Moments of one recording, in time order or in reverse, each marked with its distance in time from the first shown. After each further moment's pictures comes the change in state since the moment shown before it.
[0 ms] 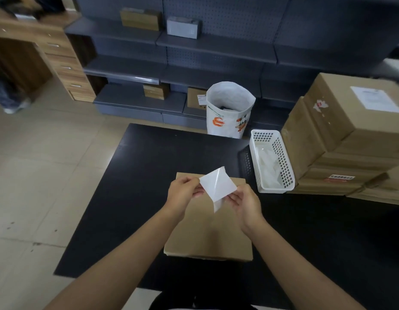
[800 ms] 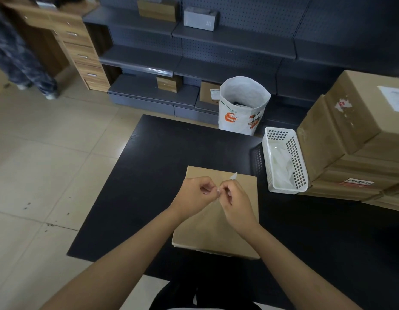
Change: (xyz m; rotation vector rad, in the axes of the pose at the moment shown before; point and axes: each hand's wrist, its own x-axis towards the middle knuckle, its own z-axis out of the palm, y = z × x) left_hand -0.013 -0.006 -0.014 0.638 -0.146 0.478; right_hand -0.009 0.026 0.016 -0.931 -0.295 -0.633
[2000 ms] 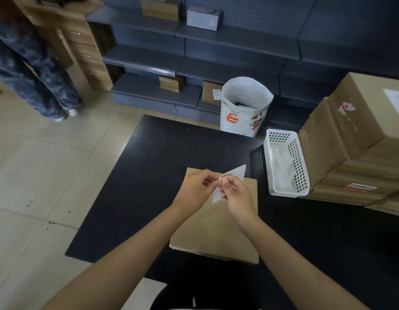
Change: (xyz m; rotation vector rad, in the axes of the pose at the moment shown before) left_hand 0.015 0.010 0.004 0.031 0.114 0.075; right_hand 0.024 0.000 -0.002 0.376 0.028 0.297
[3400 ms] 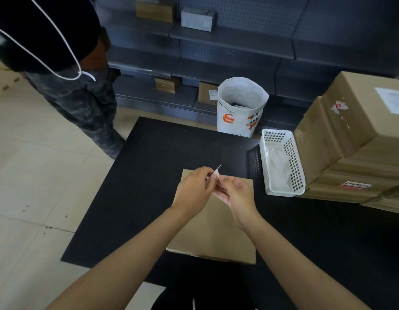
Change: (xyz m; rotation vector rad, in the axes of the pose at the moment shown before) left_hand 0.009 -0.003 0.012 0.317 -0.012 -0.072; right_hand 0.001 -0.014 -0.009 0.415 -0.064 0.148
